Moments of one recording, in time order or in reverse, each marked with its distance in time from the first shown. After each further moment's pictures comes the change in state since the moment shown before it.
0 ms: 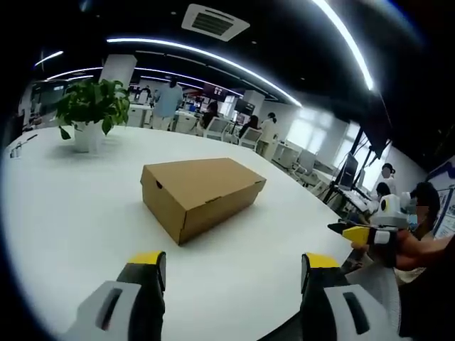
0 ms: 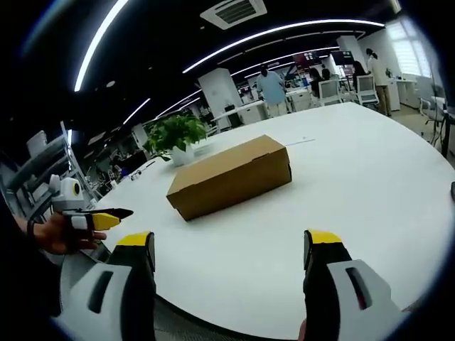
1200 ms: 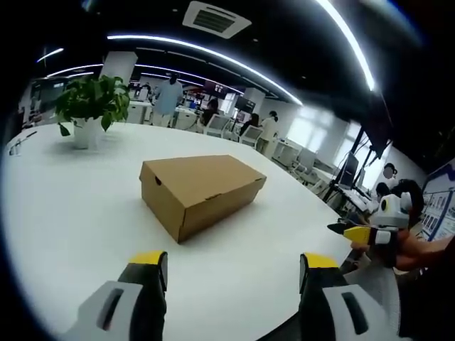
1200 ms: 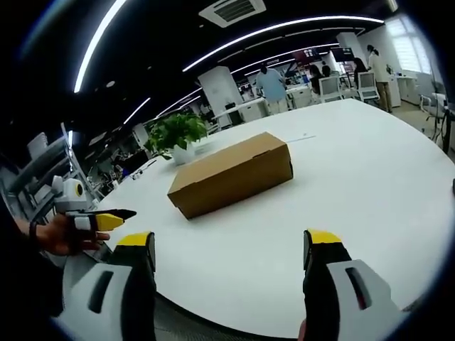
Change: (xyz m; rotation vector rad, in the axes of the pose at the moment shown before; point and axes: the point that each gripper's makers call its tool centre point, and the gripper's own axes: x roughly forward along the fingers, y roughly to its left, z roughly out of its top) left arm 0.004 0.001 -0.002 -0.014 0.014 -0.002; right arm 0.001 0.000 -0.002 0.022 0.013 0.009
